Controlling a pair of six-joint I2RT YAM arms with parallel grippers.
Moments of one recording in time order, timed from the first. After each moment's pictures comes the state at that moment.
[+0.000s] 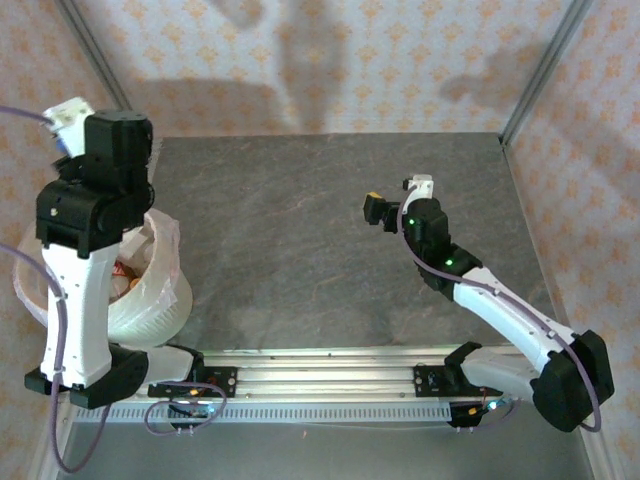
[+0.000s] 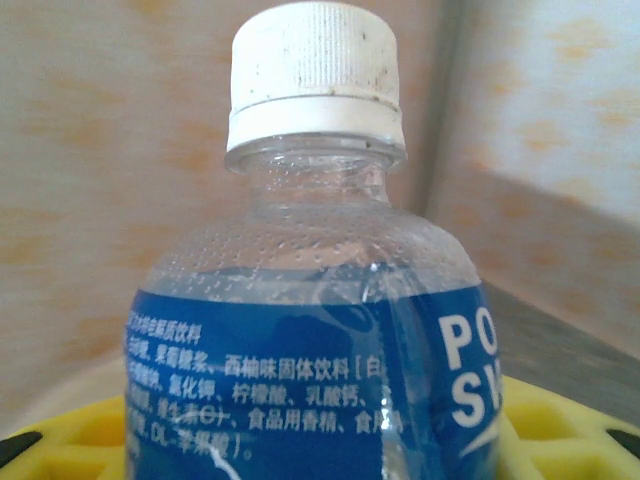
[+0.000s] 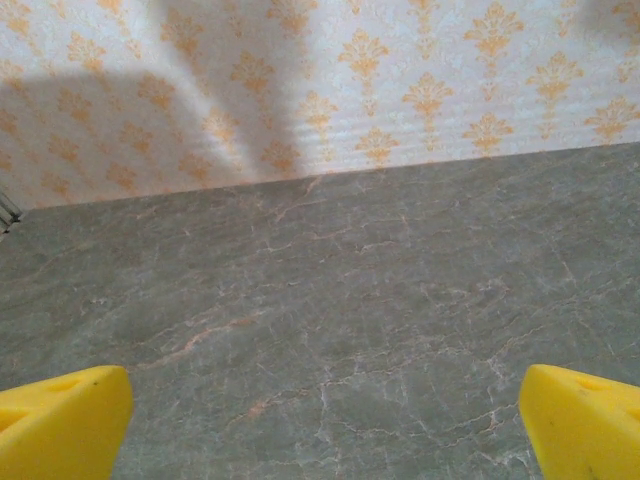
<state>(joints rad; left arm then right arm) -0.17 1.30 2.10 -1.42 -1.00 -0.48 0.55 1.09 0.77 0.01 0.30 0.32</state>
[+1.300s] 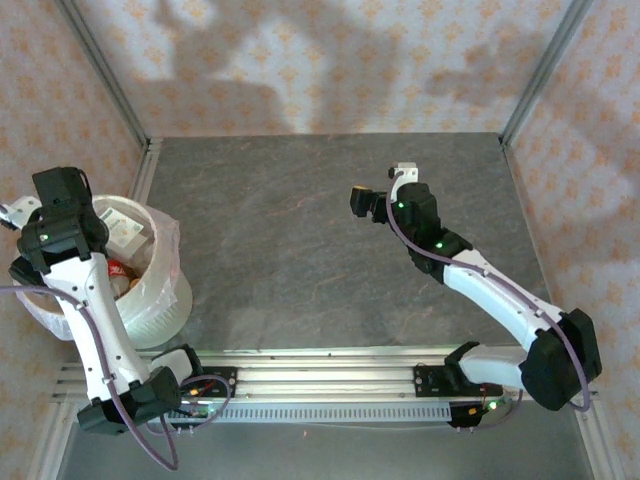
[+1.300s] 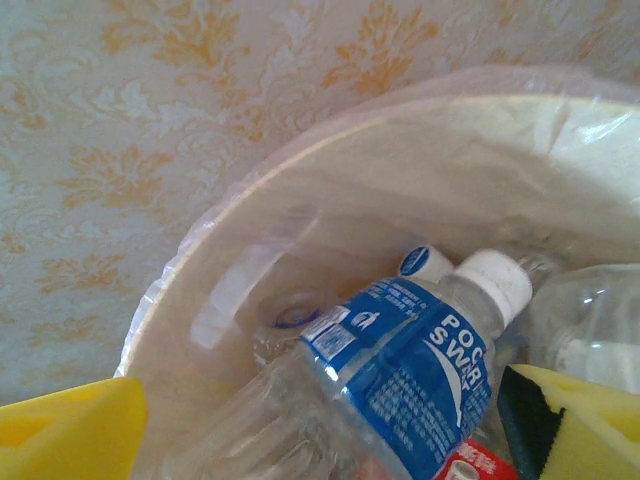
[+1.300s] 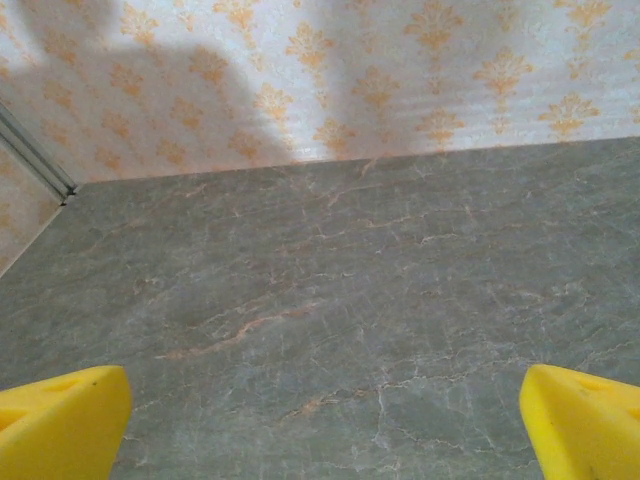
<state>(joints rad) 0.51 1.11 1.60 -1.45 -0.63 -0.47 0.55 1.22 0.90 -0.02 0.19 0.34</state>
